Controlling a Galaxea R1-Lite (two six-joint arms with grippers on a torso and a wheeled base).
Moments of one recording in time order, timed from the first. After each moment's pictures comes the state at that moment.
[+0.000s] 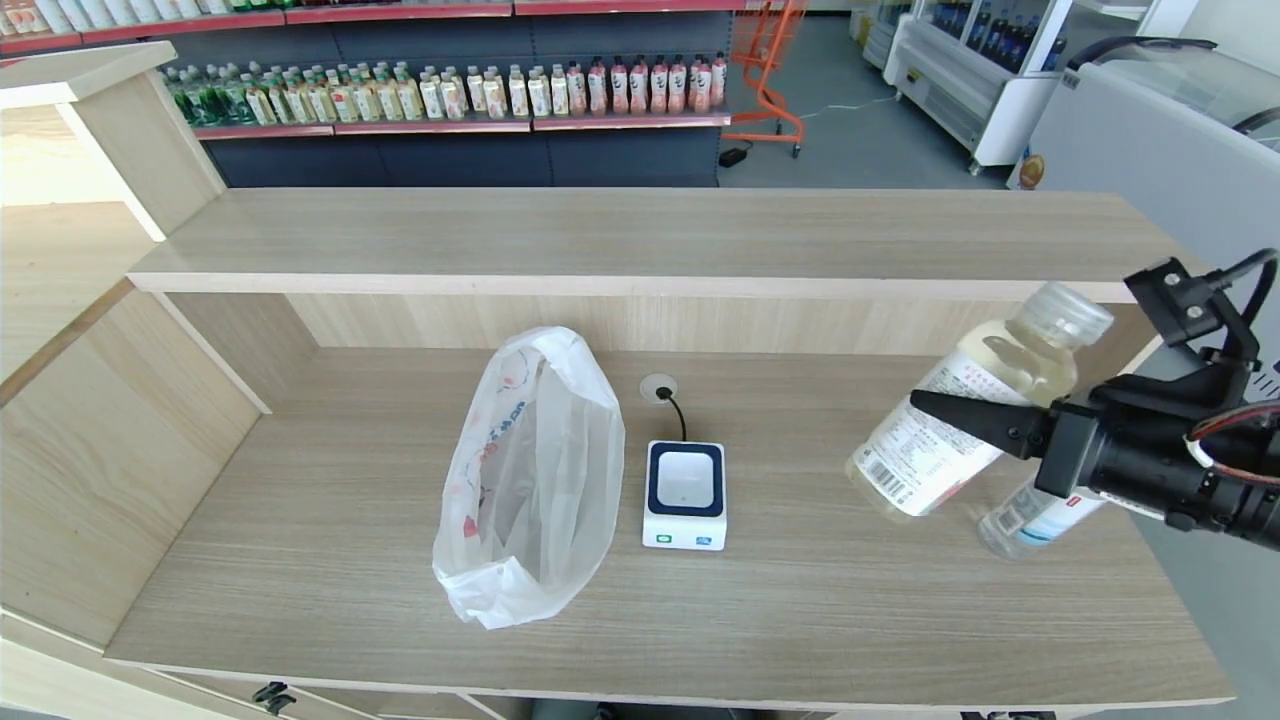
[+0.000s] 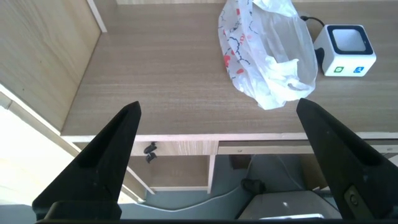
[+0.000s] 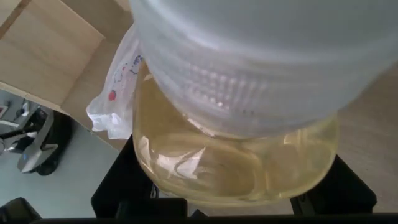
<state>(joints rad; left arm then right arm) 0.00 0.00 0.00 0.00 -0.06 0.03 0.24 1.38 -0.55 -0.72 0.44 0.16</state>
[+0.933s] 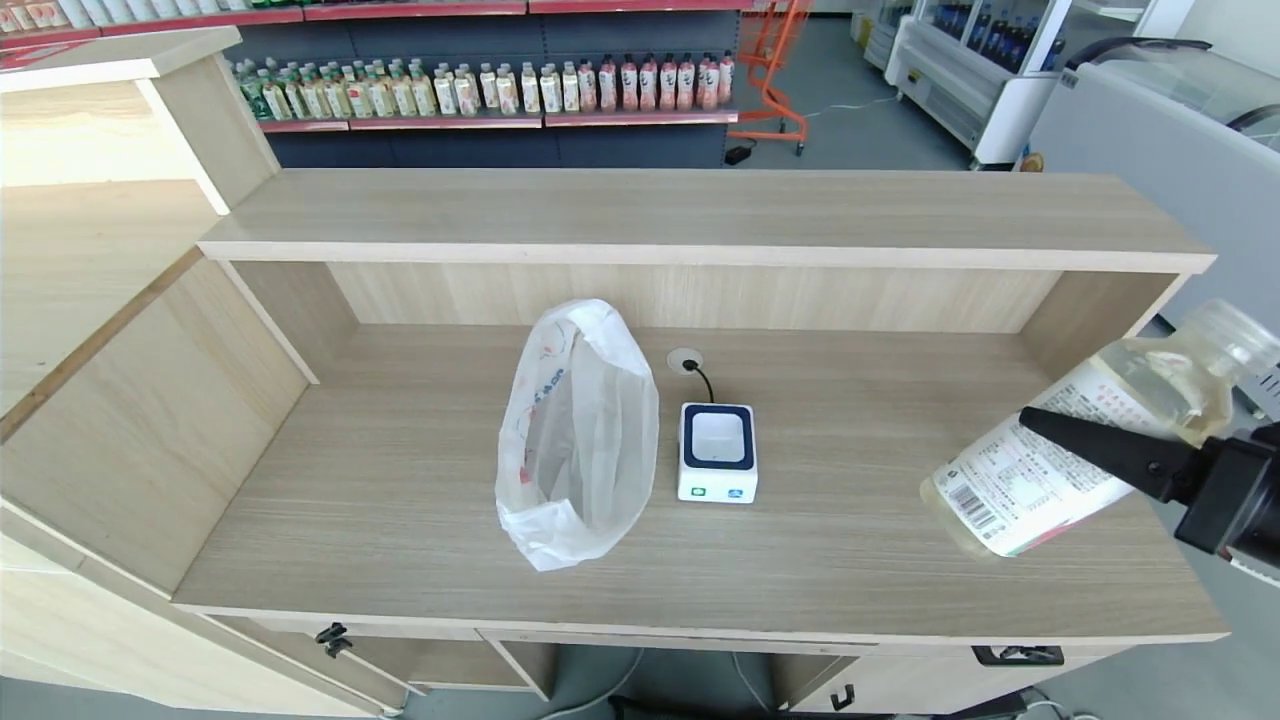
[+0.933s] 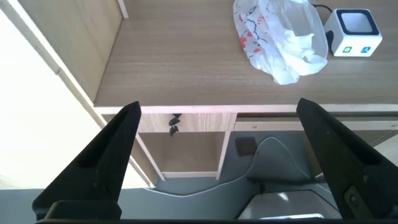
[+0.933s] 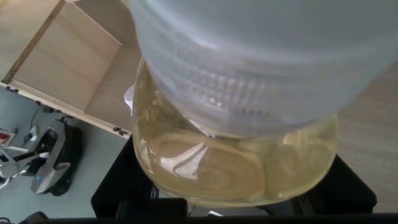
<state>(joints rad) 0.00 0.00 0.00 0.01 -0.06 0.02 0.19 1.13 -0.44 -0.63 0.36 0.27</state>
